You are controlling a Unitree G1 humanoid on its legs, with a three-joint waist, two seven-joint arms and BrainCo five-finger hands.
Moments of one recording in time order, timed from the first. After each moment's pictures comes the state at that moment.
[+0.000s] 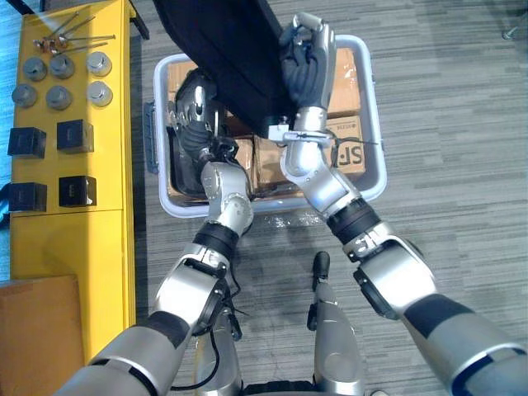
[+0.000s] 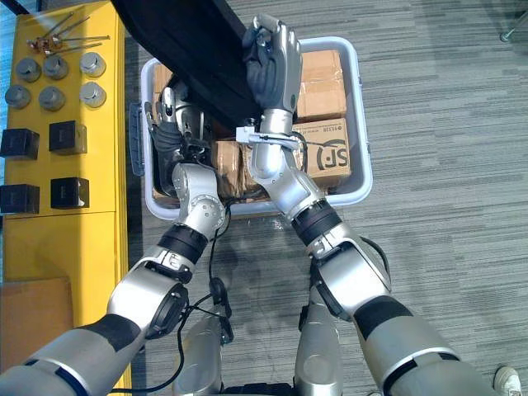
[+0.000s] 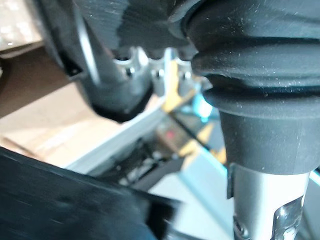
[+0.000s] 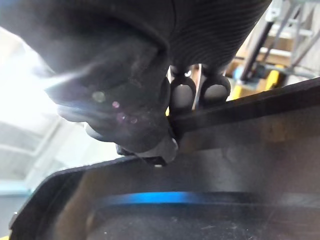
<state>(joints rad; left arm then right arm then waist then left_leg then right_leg) -1.01 0.02 -0.13 0.78 -1.00 -0.70 0.52 -1.15 -0.07 0.40 0.68 -0.24 -0.19 -0.85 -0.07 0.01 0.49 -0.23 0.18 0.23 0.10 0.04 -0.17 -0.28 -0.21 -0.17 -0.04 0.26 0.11</state>
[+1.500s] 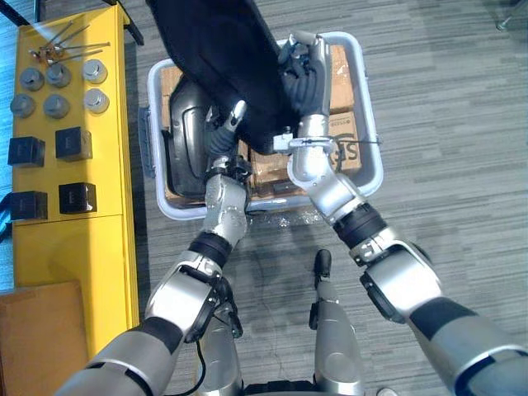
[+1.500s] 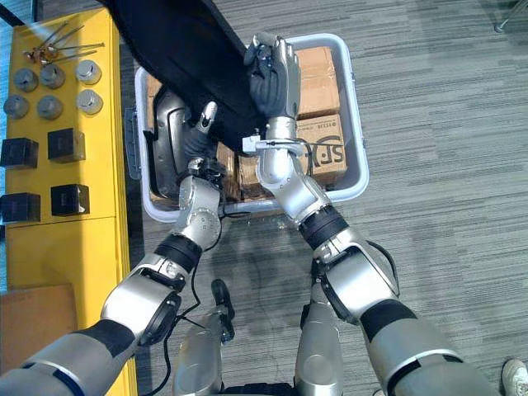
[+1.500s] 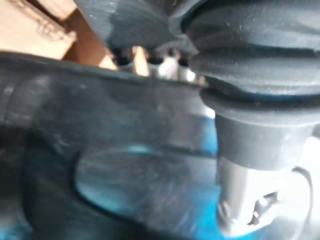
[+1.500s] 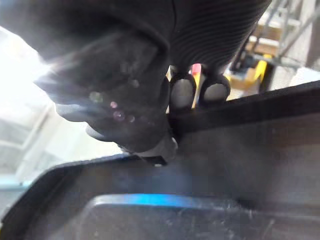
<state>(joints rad) -0.96 0.05 -0.21 0.84 -1.10 -0.58 0.08 -1.11 -0.10 0.45 0.62 -0.17 -0.18 -0.75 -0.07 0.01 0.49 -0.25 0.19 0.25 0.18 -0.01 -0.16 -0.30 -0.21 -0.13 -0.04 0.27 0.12</state>
